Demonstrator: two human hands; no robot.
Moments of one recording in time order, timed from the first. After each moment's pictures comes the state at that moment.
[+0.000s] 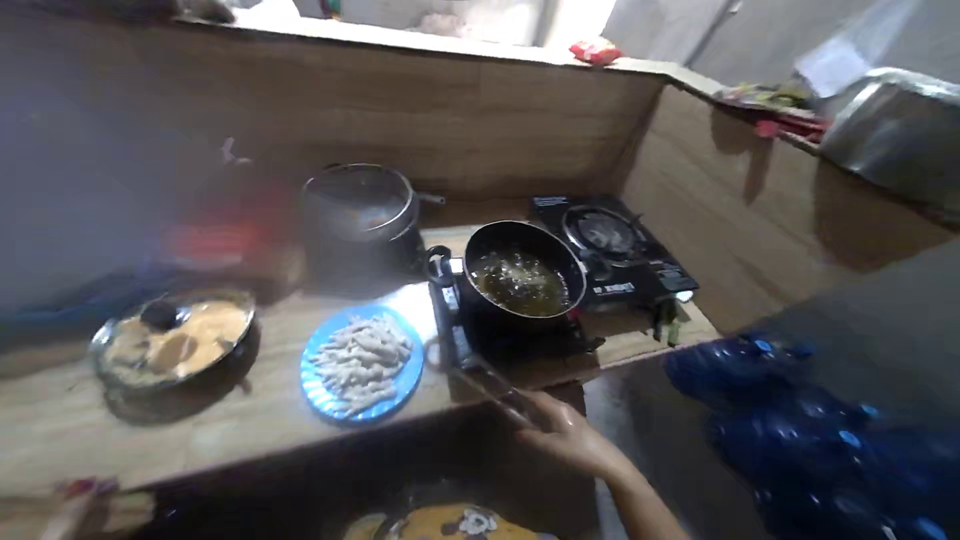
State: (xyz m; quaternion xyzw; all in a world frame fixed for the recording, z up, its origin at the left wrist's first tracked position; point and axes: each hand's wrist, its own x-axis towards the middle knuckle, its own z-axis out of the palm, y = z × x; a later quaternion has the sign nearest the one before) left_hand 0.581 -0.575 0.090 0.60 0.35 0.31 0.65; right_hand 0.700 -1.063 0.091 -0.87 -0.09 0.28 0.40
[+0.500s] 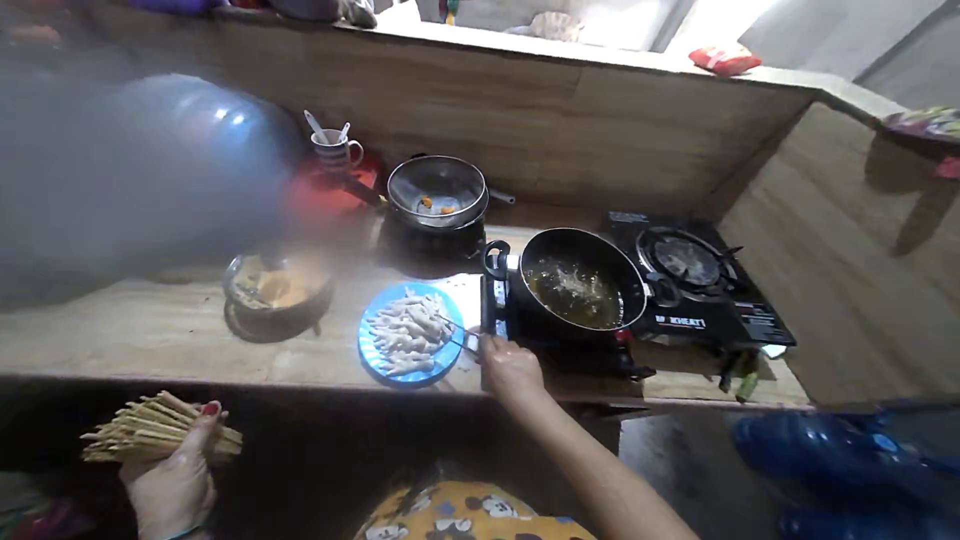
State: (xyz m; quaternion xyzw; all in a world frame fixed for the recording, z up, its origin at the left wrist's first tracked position) left_hand 0.549 -0.605 0.074 0.60 0.40 0.42 0.56; right_hand 0.751 -0.925 0.107 -0.96 -0.22 0.14 0.04
